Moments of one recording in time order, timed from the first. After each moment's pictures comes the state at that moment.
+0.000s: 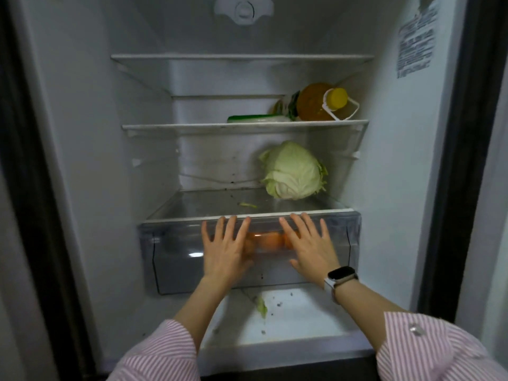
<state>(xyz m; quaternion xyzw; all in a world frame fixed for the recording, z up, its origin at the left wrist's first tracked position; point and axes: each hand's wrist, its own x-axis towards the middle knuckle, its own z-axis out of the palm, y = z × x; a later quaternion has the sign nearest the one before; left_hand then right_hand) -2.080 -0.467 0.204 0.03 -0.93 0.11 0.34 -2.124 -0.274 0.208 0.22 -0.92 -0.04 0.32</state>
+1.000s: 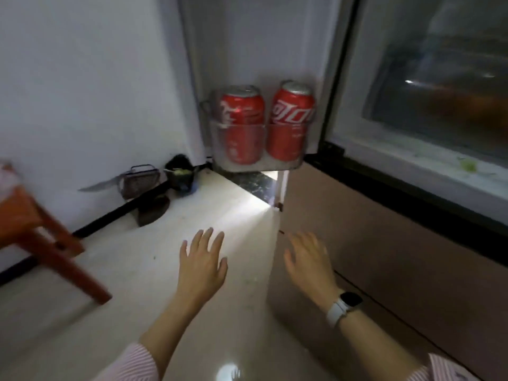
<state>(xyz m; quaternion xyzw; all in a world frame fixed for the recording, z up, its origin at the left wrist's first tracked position) -1.585 -0.484 -0.029 0.43 -0.89 0.01 0.16 -1.774 -0.374 0.002 0.56 -0.81 0.18 0.02</state>
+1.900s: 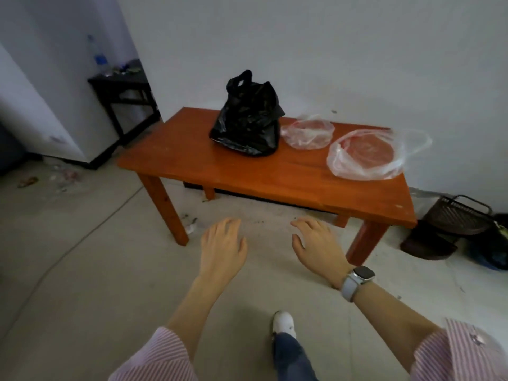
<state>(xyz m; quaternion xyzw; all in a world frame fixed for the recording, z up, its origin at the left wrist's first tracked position) -0.852 -0.558 -0.048 0.85 -0.50 0.02 0.17 -1.017 -0.681 -0.040 0.92 -0.34 0.14 -0.14</state>
